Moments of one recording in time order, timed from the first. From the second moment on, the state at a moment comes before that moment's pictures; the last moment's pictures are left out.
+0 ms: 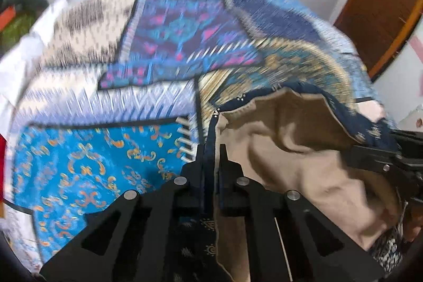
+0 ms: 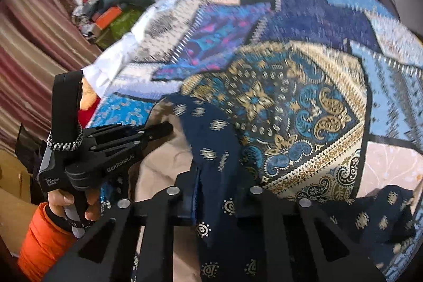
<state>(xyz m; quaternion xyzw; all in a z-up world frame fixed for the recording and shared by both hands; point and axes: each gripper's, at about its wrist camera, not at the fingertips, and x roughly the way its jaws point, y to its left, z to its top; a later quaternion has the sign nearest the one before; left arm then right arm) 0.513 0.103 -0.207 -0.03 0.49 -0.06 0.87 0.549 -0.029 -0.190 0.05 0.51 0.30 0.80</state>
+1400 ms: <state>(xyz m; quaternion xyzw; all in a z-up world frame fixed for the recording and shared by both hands) 0.221 0.120 -0.197 0.04 0.51 -0.03 0.86 0.275 -0.146 -0.118 -0.04 0.51 0.28 0.81</state>
